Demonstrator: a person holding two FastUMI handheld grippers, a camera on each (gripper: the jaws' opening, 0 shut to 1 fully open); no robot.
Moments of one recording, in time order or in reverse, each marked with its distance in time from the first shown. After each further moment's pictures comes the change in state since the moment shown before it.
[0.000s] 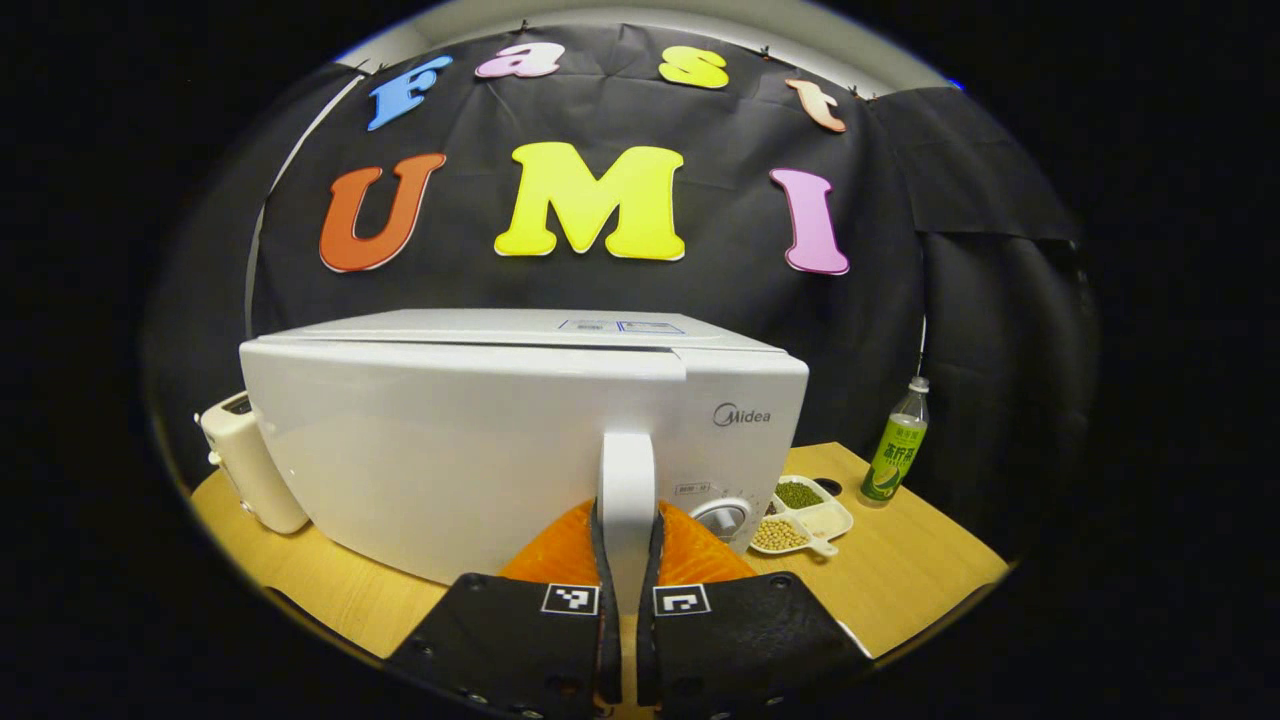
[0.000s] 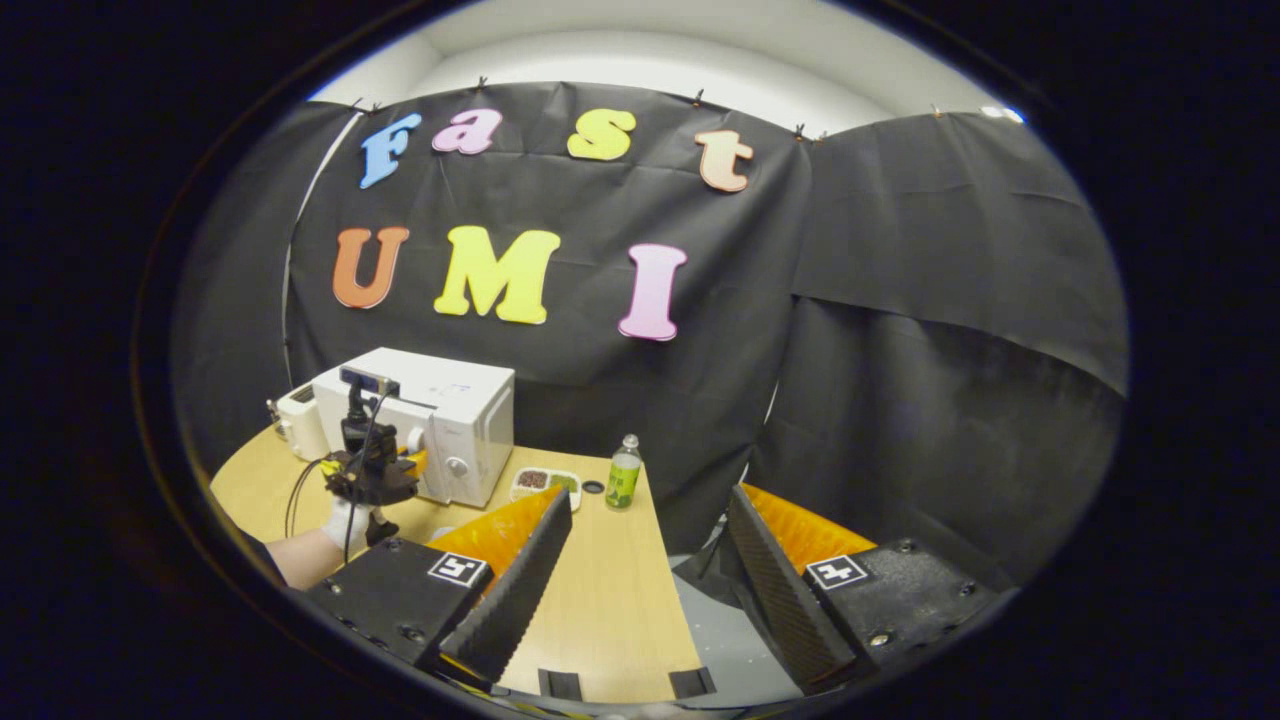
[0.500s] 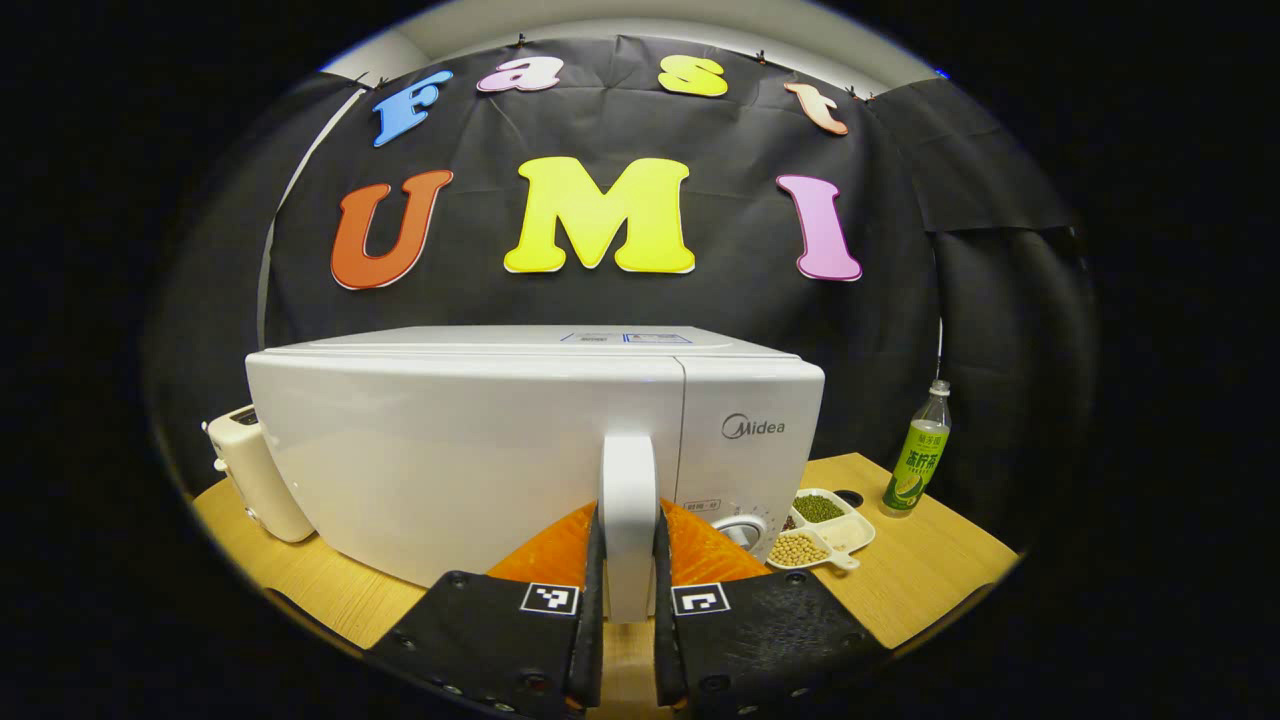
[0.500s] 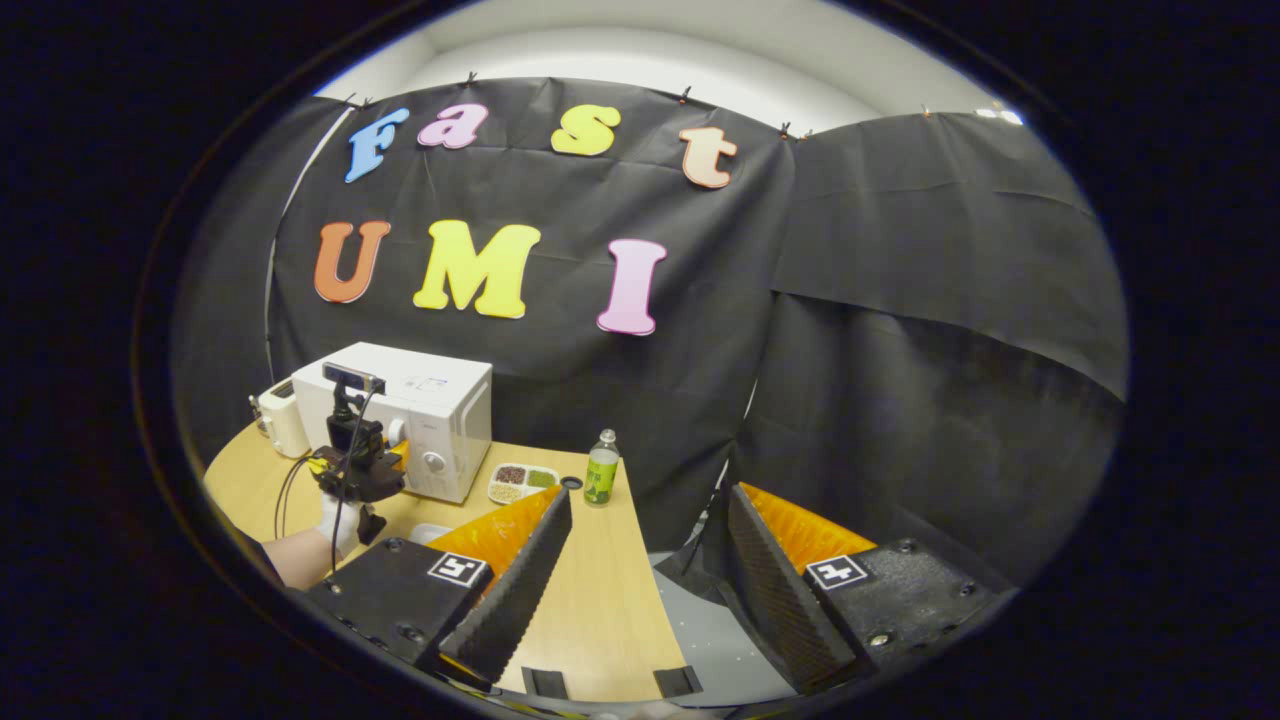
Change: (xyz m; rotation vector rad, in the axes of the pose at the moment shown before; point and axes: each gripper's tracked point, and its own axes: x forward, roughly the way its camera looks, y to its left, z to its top) left arm 0.032 0.001 0.007 -0.011 -0.035 0.062; right arm 0.001 -0.020 -0.012 0.004 0.026 -0.052
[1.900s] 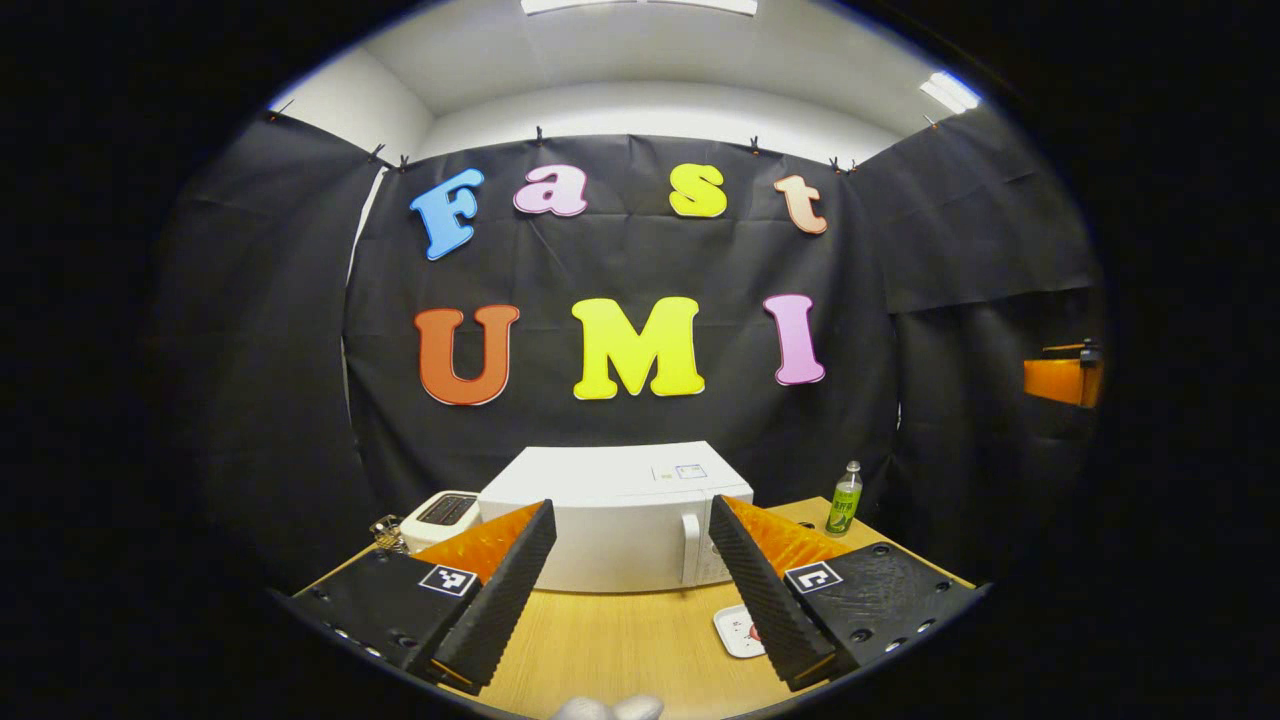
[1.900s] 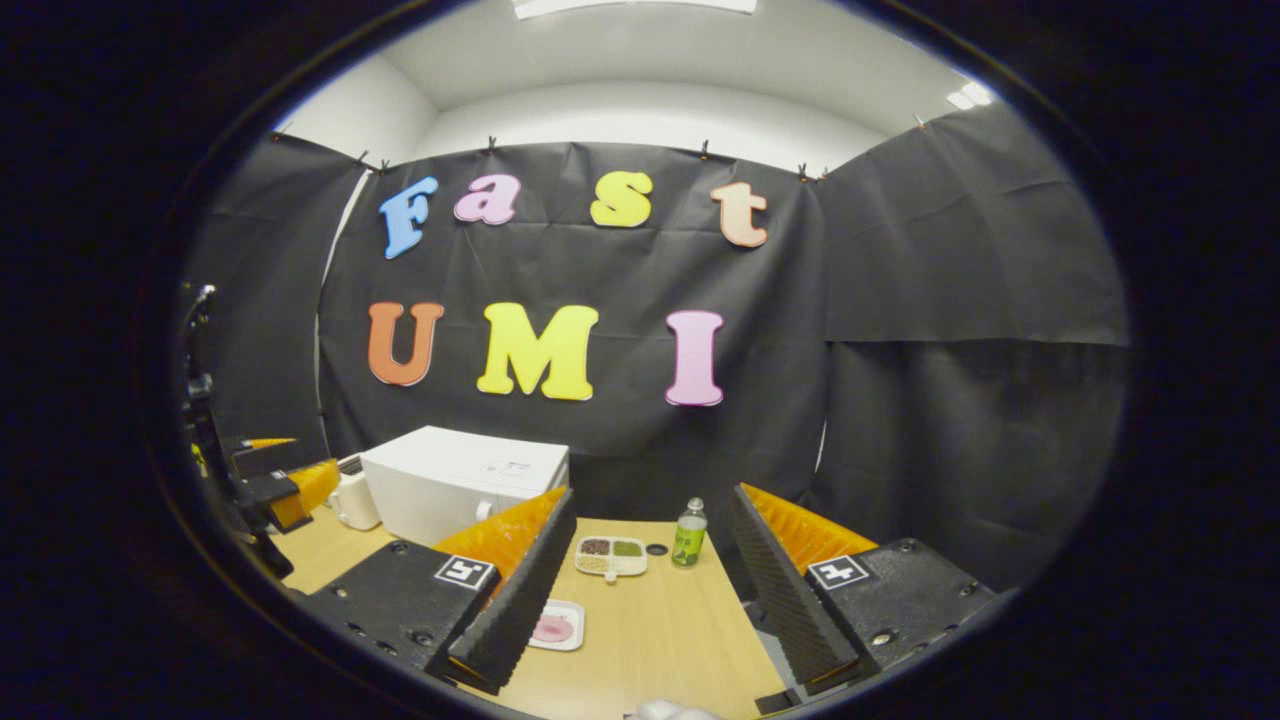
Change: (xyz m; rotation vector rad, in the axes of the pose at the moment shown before) left arm -0.260 0.046 0.156 0.074 -0.152 0.018; right arm -0.012 0.075 0.052 0.103 -0.223 0.127
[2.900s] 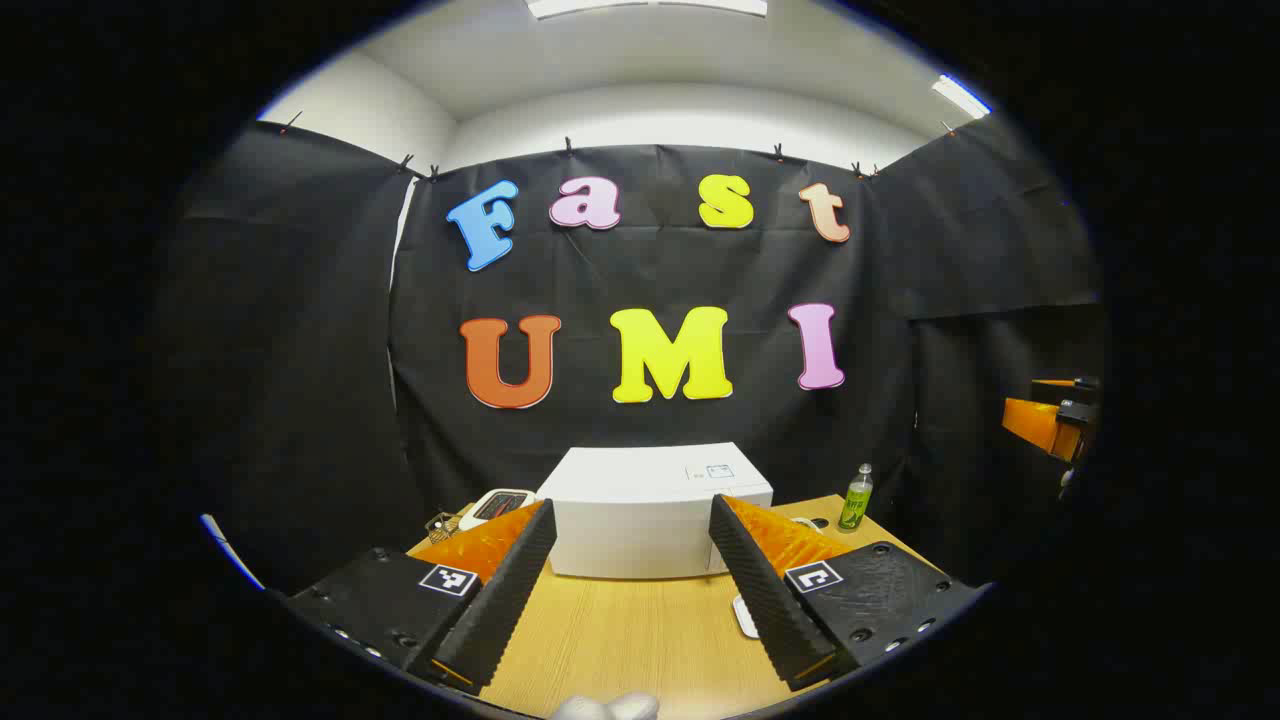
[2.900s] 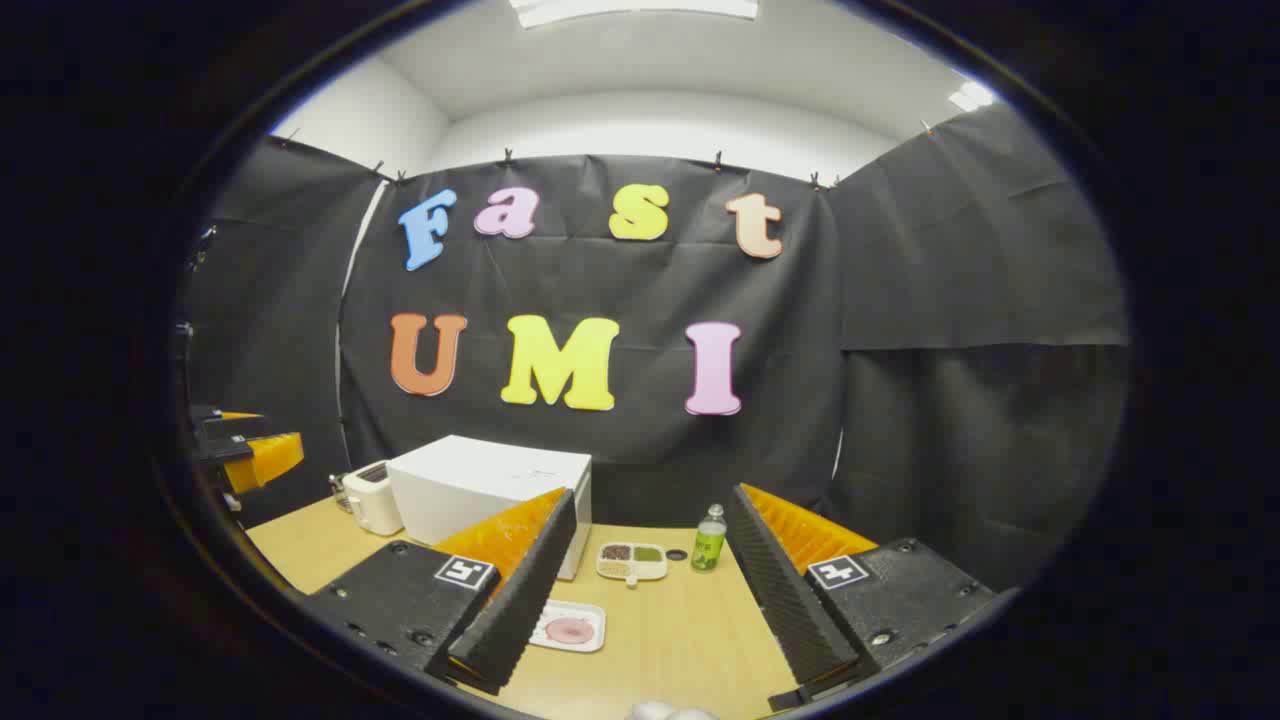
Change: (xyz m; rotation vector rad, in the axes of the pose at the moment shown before) left arm -0.087 0.049 0.058 -0.002 0.028 0.105; right arm -0.020 0.034 0.009 0.004 -0.046 0.068
